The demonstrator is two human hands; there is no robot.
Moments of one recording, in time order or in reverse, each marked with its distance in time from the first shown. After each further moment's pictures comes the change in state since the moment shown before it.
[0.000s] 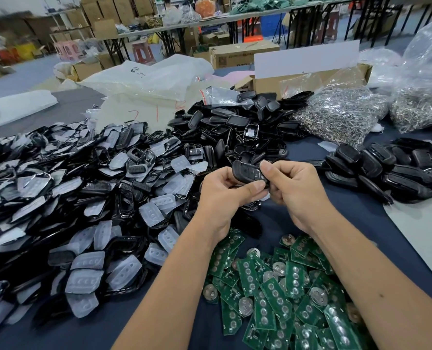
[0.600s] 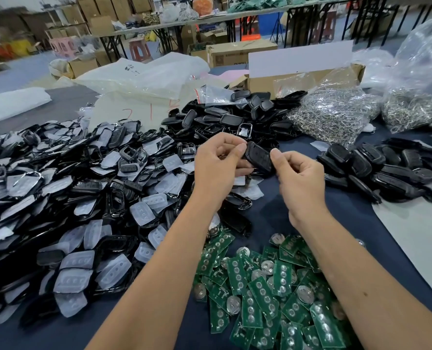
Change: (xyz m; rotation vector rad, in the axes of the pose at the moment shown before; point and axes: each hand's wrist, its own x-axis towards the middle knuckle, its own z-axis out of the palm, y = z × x) left_hand 0.034 0.021 0.015 0.334 0.125 0.231; right_hand 0.006 0.003 -0.009 -0.155 0.325 -0.112
